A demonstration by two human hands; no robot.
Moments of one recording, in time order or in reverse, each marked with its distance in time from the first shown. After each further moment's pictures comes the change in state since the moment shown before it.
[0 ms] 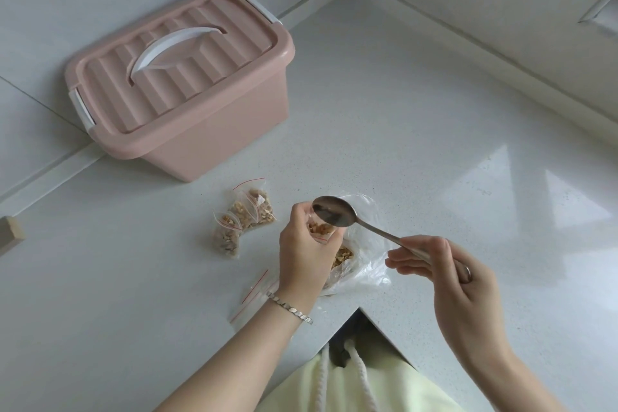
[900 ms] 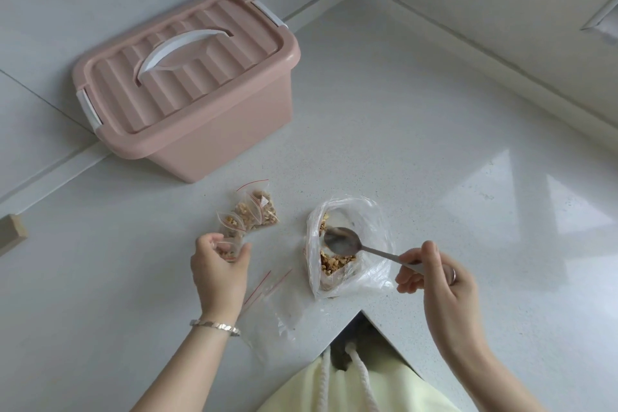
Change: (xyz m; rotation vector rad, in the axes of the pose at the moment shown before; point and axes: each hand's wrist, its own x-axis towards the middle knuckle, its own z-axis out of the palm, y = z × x) left_hand 0.003 -0.083 -0.081 0.250 0.350 -0.284; right_hand 0.003 0.026 0.005 -0.044 0.059 0.126
